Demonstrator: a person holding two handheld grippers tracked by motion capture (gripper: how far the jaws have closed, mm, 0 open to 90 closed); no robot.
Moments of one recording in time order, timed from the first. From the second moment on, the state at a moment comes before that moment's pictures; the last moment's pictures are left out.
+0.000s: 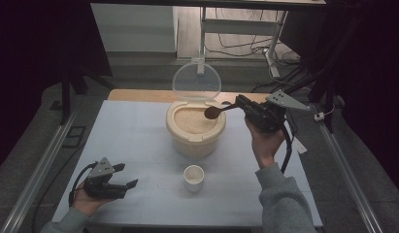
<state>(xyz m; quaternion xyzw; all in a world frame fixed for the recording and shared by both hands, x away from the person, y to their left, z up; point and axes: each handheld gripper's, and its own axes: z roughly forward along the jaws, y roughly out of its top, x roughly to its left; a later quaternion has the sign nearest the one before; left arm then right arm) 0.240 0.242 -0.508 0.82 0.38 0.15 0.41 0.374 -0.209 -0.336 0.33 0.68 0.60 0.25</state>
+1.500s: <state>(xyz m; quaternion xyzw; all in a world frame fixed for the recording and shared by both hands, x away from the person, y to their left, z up) 0.240 0.240 -0.507 0.82 0.38 0.16 0.40 0.419 -0.218 -0.401 0.55 0.56 0.62 -0.03</state>
